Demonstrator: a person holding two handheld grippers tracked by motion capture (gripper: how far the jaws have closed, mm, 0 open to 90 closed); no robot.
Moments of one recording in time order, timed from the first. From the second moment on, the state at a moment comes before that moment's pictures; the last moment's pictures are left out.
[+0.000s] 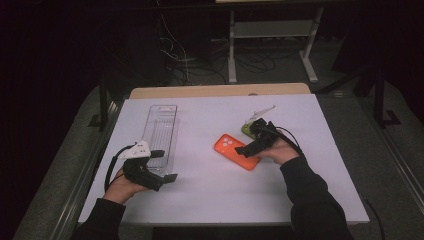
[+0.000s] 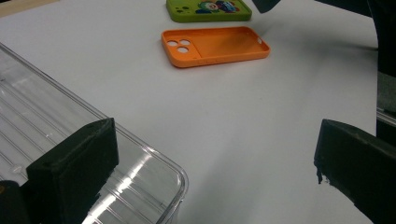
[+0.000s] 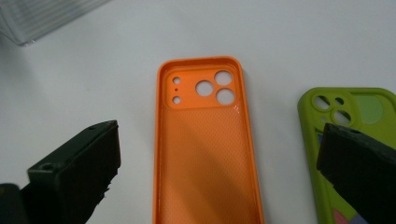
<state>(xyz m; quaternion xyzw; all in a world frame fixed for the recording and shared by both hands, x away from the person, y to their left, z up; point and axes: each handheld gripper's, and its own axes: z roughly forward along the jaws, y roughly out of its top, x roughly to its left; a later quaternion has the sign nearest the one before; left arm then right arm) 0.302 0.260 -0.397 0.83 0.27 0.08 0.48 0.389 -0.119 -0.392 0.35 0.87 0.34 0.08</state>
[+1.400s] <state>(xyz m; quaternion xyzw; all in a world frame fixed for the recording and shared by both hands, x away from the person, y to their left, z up) 0.302 0.259 -0.397 0.83 0.27 0.08 0.48 0.401 -0.089 -0.444 0.32 0.90 0.29 0.07</state>
